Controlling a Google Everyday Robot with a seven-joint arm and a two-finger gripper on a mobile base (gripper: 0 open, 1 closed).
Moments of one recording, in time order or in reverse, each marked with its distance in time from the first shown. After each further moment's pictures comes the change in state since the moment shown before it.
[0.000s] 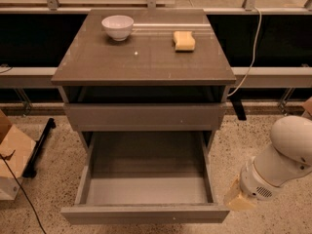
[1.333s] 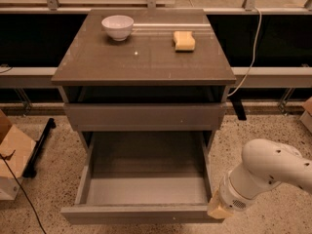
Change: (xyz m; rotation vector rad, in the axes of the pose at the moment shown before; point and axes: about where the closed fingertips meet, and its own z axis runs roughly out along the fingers) arm -0.007 -0.011 0.082 0.006 0.011 -0.067
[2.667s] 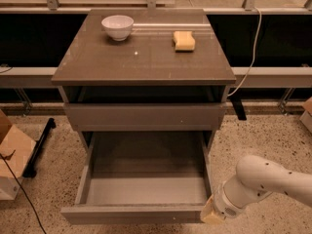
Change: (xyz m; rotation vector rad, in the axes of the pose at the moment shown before) arm 0.015 -0.019 0.074 -0.037 -0.079 0.047
